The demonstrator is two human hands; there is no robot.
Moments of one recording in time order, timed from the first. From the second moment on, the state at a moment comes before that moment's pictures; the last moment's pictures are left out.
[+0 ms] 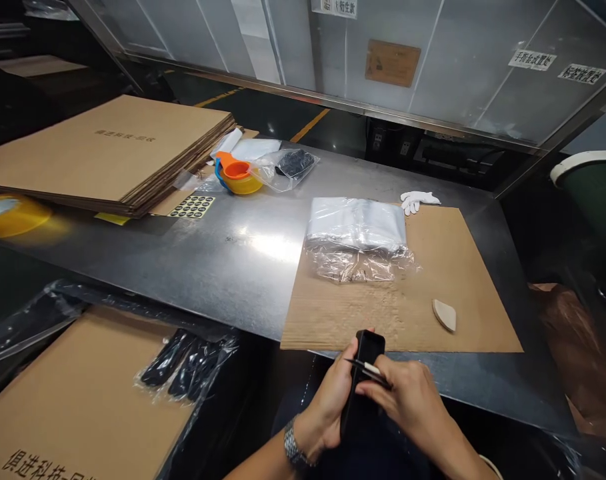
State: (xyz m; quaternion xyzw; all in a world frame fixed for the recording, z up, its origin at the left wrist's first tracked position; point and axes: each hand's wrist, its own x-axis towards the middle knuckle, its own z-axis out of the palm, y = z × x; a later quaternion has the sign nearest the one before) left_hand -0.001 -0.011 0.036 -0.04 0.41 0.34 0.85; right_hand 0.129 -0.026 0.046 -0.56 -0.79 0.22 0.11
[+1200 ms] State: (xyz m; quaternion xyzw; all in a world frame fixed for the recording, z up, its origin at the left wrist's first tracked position) left_hand -0.003 -0.018 0.043 0.08 0.47 0.44 0.76; right_hand 0.128 -0.045 0.024 -0.59 -0.52 0.56 0.25
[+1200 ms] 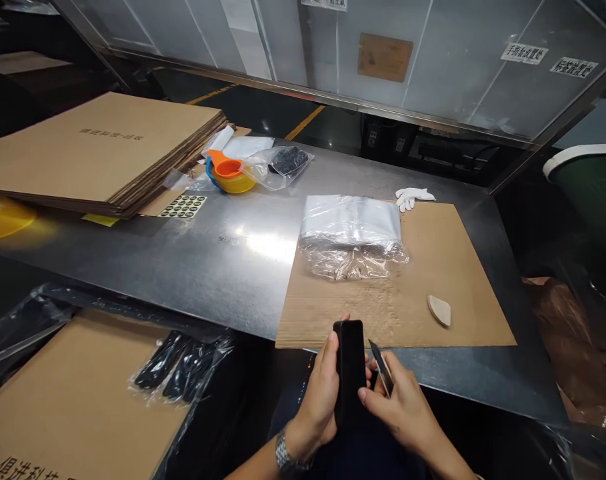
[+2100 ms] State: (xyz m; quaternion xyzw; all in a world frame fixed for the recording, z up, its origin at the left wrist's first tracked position) left_hand -0.017 -0.011 0.018 0.00 0.34 0.20 0.92; right_hand 0.197 0.036 -0.014 -0.74 -0.59 0.25 0.21
